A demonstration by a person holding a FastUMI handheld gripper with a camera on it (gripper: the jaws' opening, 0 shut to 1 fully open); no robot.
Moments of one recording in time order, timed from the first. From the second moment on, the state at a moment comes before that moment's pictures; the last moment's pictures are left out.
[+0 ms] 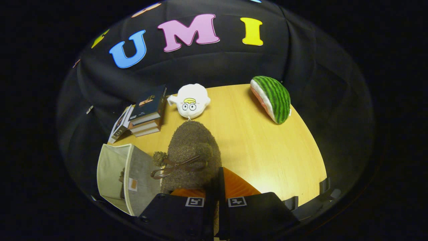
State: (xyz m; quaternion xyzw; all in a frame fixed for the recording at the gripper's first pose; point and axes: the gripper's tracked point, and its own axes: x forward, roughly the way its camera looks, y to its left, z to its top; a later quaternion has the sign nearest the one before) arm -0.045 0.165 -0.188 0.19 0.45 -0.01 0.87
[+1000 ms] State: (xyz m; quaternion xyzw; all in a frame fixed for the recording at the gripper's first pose) arm -0.054 0.372 -0.171 0.20 0.56 0.05 0.80
